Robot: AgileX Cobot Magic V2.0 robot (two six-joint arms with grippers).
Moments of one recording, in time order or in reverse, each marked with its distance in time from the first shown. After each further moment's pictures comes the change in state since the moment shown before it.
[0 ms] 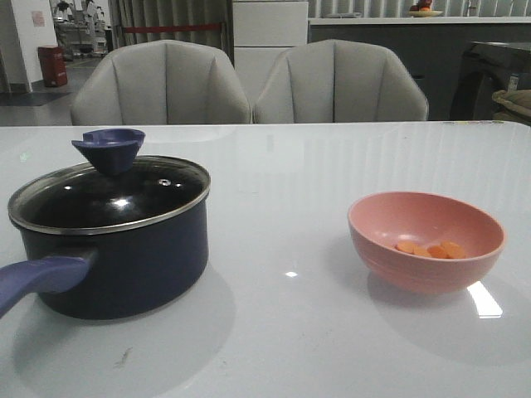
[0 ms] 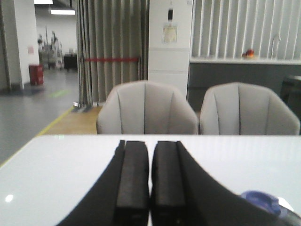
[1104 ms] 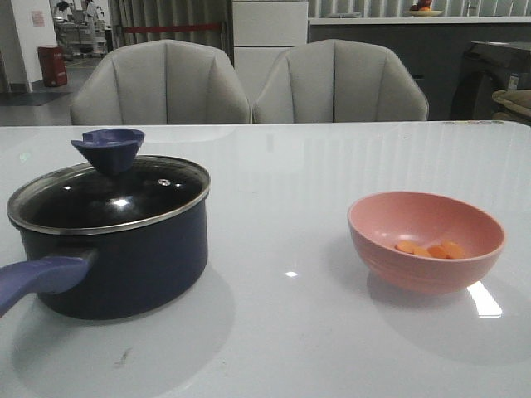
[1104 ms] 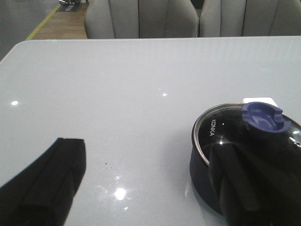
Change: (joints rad) left arm -0.039 0.217 -0.117 0.010 0.275 0.000; right arm 0.000 0.000 0.000 0.000 0.000 0.000
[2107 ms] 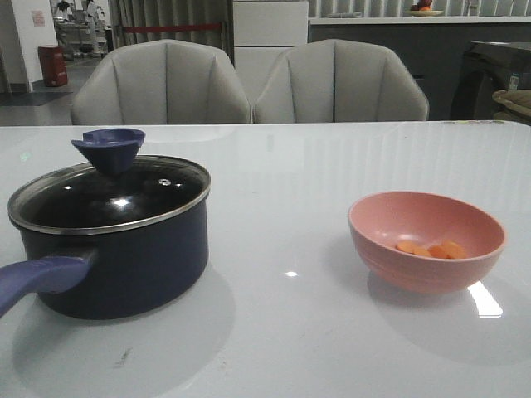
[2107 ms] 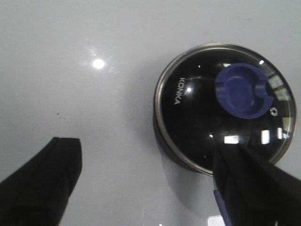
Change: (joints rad) left arm -0.132 0.764 -0.620 -0.076 0.461 0.000; right arm 0.000 0.000 0.000 0.000 0.000 0.000
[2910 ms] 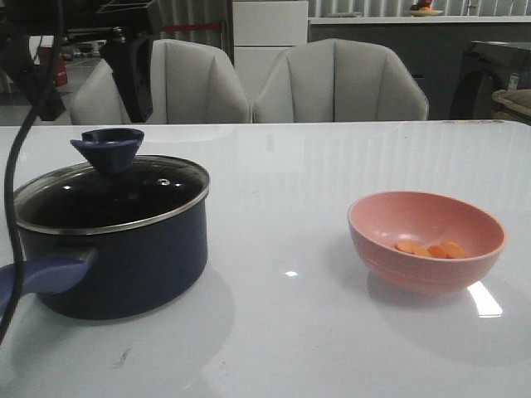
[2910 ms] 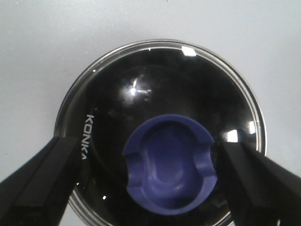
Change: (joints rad) left arm -0.210 0.585 -0.470 0.055 0.223 -0.196; right arm 0.000 0.000 0.000 0.000 0.000 0.000
